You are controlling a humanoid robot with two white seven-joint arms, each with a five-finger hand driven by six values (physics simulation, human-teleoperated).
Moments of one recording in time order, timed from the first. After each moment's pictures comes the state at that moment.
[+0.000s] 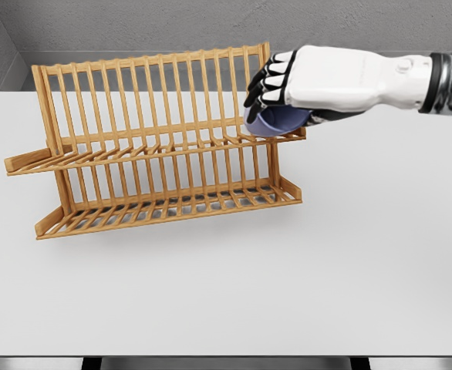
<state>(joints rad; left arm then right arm) 0.12 0.00 -0.25 -0.17 0.19 0.09 -0.07 -0.93 -0.77 0.65 -1.72 0.18 -0.61 0.61</state>
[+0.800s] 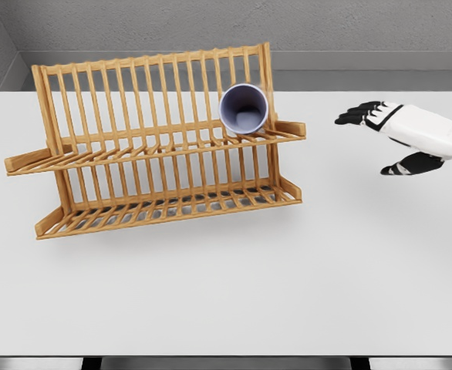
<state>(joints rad) 0.12 0.00 -0.25 -0.17 0.19 0.09 -0.07 -0.35 -0.76 0.13 -1.54 0.20 -0.62 0.61</state>
